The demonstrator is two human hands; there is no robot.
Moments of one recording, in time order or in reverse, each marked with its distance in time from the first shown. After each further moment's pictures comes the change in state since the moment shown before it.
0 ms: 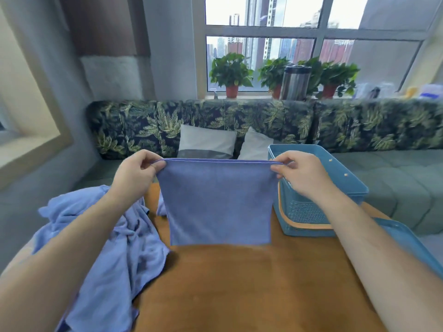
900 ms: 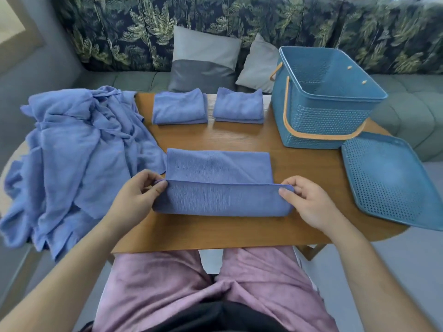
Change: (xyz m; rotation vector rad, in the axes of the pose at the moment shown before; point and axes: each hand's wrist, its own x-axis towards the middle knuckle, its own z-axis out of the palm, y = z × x) left_hand -0.231 -0.097 0.030 -0.154 -0.311 -0.289; right_hand -0.215 0.126 0.048 0.211 -0.355 0.241
